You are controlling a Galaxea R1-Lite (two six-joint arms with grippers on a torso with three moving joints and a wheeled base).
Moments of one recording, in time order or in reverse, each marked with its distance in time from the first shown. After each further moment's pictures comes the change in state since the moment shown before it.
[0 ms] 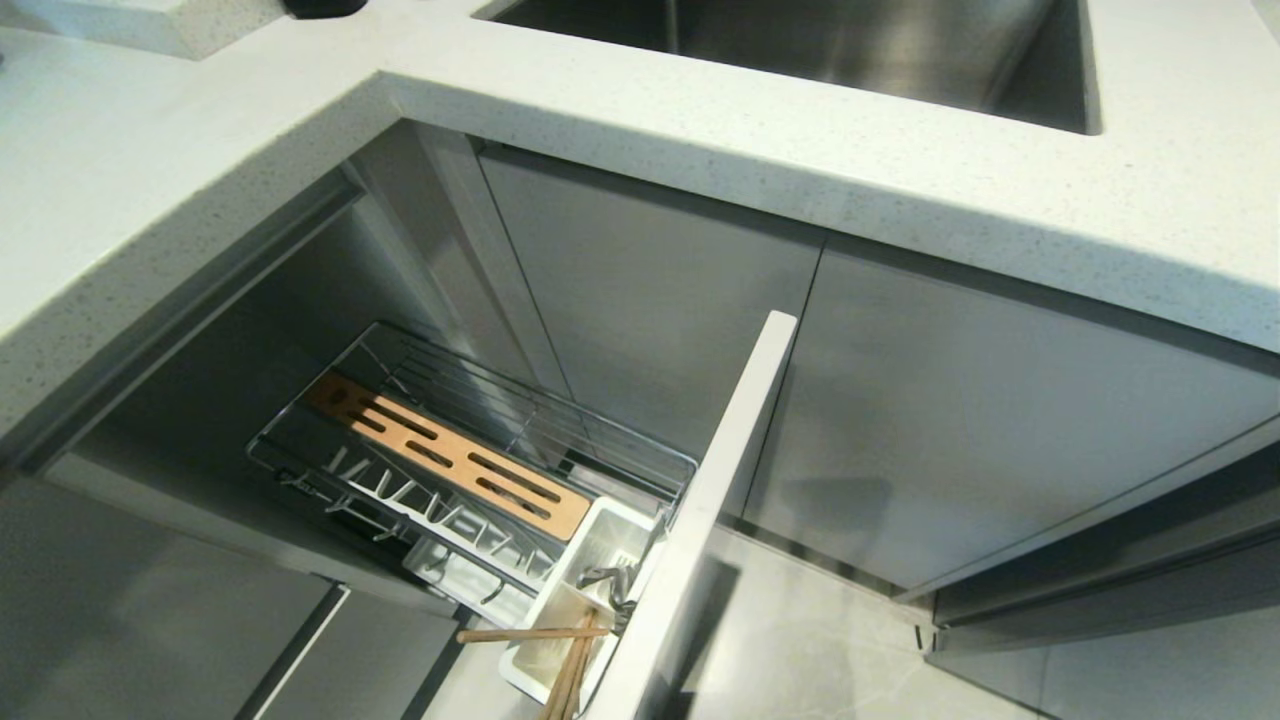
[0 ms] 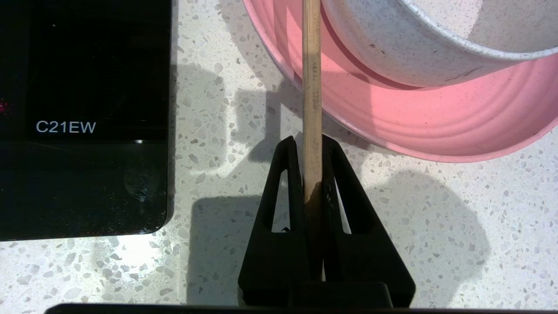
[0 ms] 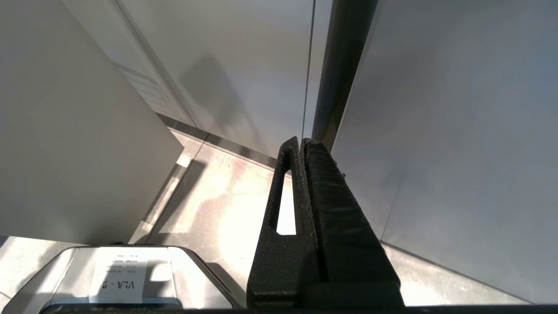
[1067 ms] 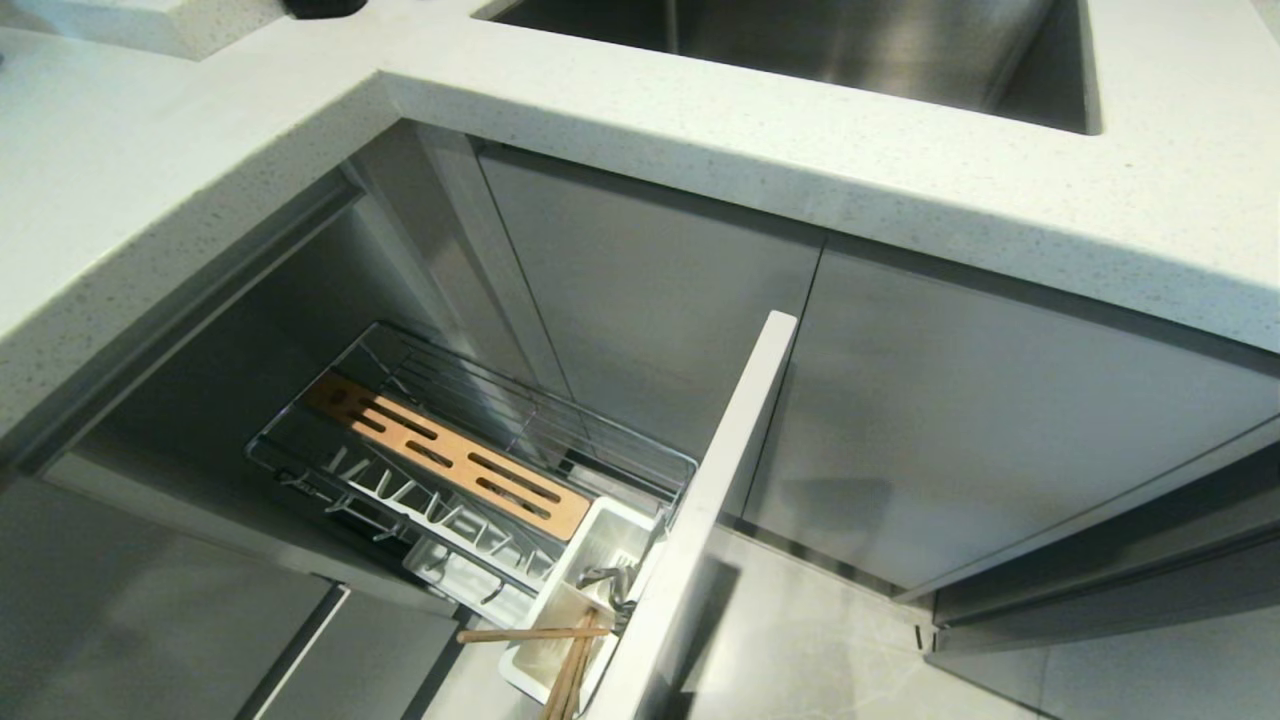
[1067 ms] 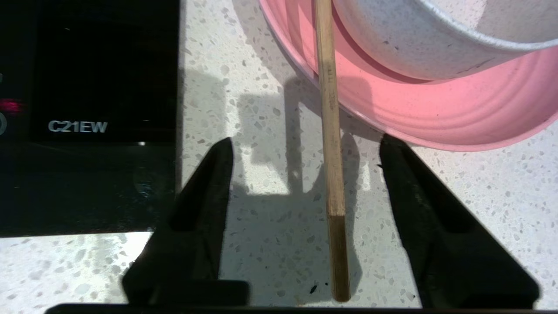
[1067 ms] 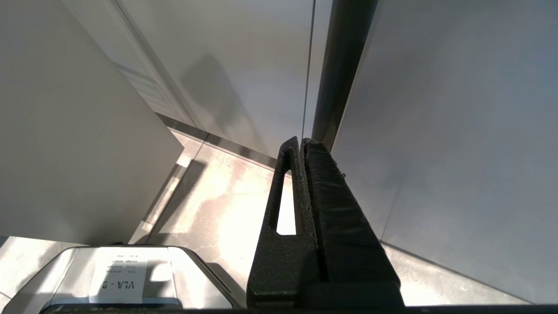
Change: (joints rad) left arm 0.015 -0.009 0.002 0.000 0.001 0.005; right arm 0.000 0.000 0.000 0.000 0.000 0.000
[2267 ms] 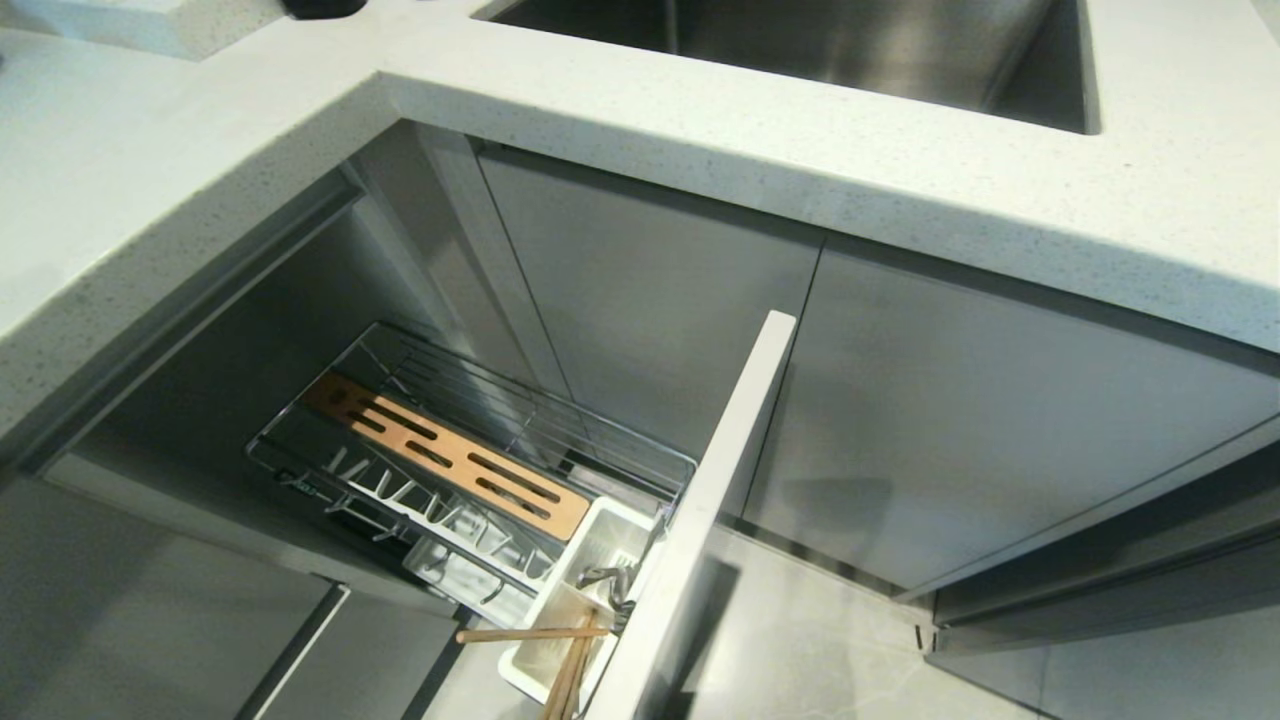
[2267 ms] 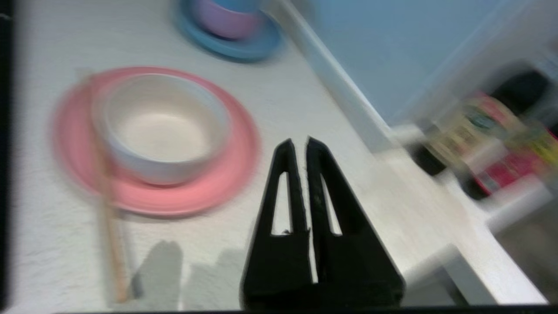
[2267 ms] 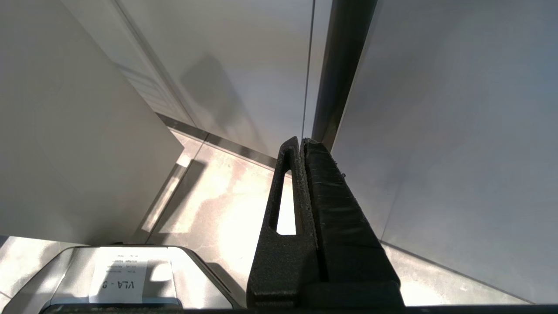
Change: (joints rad) left arm -0.374 -0.252 -0.036 -0.370 0.222 -0.115; right arm 0.000 0.000 0.000 0.000 0.000 0.000
